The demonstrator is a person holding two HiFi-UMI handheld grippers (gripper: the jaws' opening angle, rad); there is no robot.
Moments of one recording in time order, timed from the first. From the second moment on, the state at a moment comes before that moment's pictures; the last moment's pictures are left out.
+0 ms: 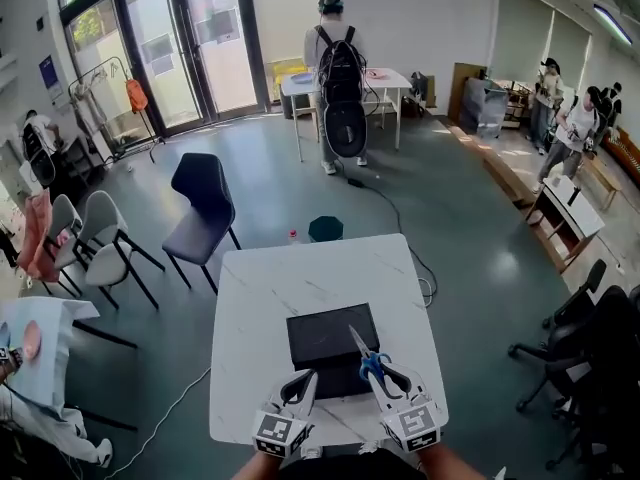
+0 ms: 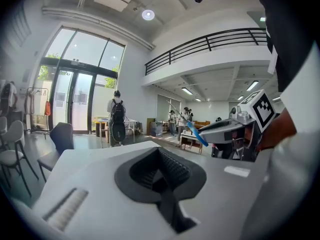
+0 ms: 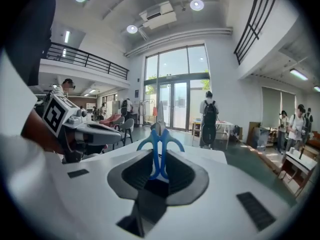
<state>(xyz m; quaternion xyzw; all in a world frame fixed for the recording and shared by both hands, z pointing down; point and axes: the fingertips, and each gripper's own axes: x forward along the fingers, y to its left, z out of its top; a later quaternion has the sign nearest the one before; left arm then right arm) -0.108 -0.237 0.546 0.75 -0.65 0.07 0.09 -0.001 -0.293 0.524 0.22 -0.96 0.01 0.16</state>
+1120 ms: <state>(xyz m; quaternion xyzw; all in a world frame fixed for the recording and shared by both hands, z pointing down) -0.170 -0.217 0.579 0.65 -0.75 0.07 0.15 -0.047 -0.290 0.664 -0.04 -0.90 -0.14 0.40</state>
